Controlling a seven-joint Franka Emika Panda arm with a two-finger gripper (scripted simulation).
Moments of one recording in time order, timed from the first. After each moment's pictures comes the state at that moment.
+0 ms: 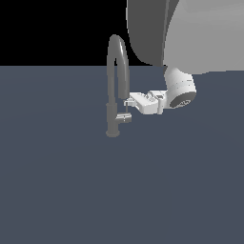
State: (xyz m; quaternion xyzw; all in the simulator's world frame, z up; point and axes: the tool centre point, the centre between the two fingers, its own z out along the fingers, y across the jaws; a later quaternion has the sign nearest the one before) arm 0.108 -0.014 0.139 -0.55 0.44 0.55 0.44
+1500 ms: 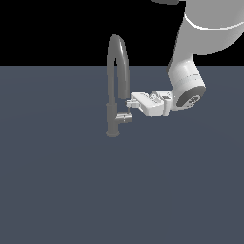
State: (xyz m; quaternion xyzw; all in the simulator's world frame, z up) arm 0.067 -0.023 0.148 -0.56 0.44 0.55 0.44
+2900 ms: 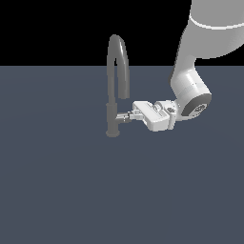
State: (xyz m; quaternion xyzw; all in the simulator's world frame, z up) arm 0.025 -0.032 0.117 -0.56 0.43 0.55 0.45
